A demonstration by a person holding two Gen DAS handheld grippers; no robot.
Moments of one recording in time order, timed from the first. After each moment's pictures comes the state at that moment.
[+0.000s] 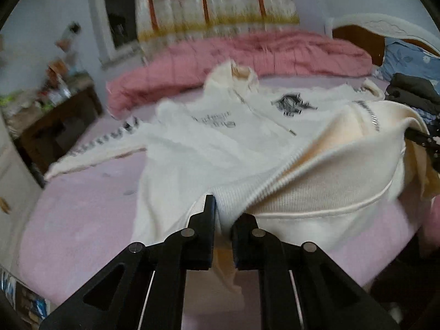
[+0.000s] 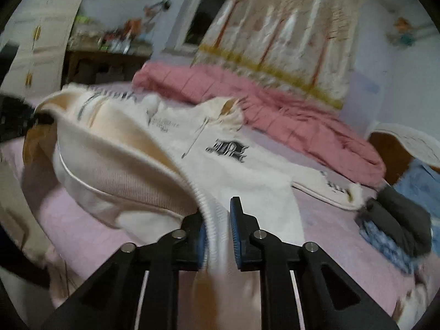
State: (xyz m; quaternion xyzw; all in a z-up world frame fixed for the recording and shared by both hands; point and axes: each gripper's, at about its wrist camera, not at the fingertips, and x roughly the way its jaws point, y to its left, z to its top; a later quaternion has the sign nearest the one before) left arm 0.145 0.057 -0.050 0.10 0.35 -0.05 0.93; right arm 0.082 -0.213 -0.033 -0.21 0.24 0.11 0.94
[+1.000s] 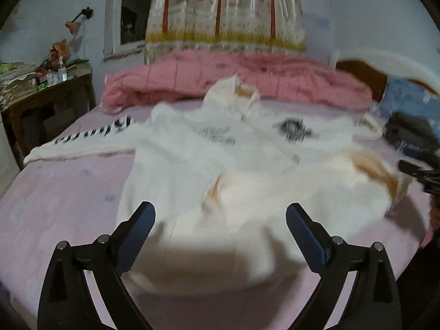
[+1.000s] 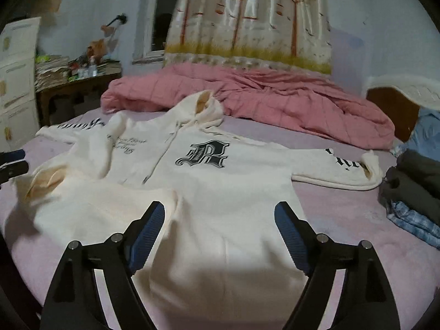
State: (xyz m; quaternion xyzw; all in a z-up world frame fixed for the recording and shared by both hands) left arm 0.155 0.085 -0.067 0.02 0.29 -0.07 0.95; right arm 0.142 -0.264 -0.055 -0.07 0.26 0.12 0.96
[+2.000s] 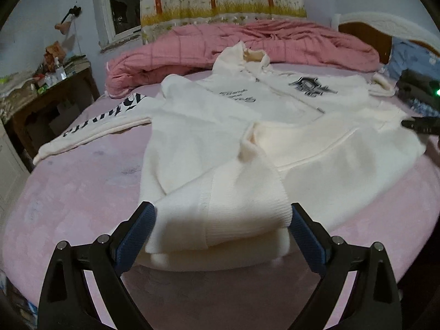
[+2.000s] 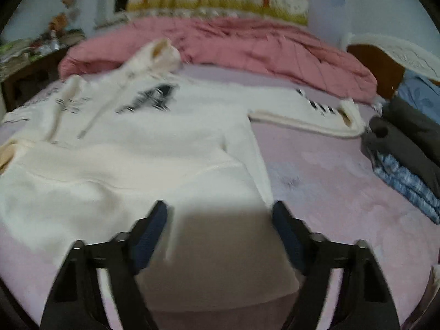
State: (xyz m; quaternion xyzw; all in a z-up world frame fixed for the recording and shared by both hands) left arm 0.164 0.110 -0.102 0.09 0.35 -0.05 0.93; right arm 0.201 -0.335 -0.095 -0.04 0.39 -0.02 0.92
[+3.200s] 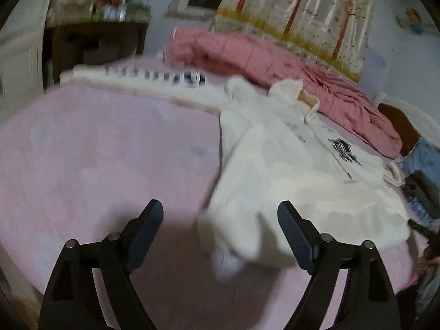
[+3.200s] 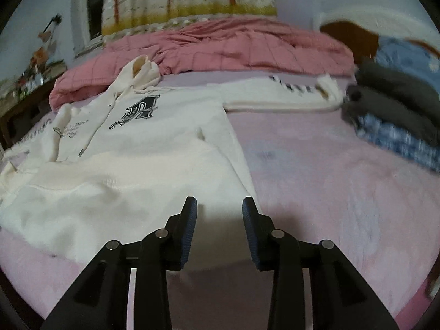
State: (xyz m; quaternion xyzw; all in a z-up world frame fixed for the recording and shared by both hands) left arm 0.151 0.219 -0.106 -0.17 0.34 -0.01 0.93; right arm 0.153 -0.359 -0.093 0.06 0.36 -0.02 0.93
